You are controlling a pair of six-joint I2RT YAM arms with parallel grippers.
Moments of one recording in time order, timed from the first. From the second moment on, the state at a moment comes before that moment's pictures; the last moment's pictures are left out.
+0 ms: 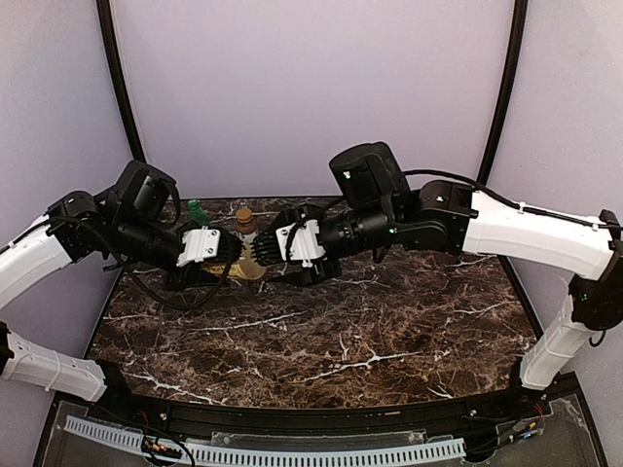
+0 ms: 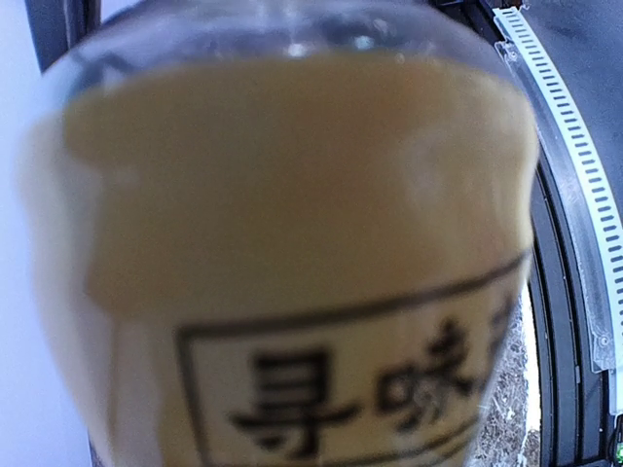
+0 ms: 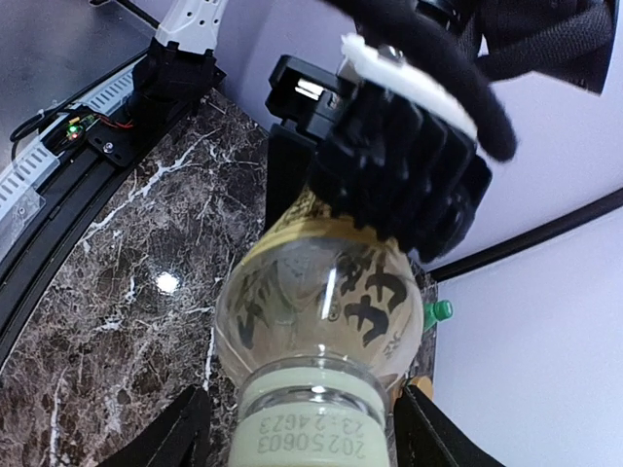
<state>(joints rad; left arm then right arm) -0.77 1.11 1.21 -0.93 0.30 0.86 1.16 1.61 1.57 -0.44 -0.29 -0.95</state>
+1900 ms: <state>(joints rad) -0.77 1.07 1.04 -0.30 -0.20 0.94 0.98 1.65 1.64 -0.17 -0.33 0.43</state>
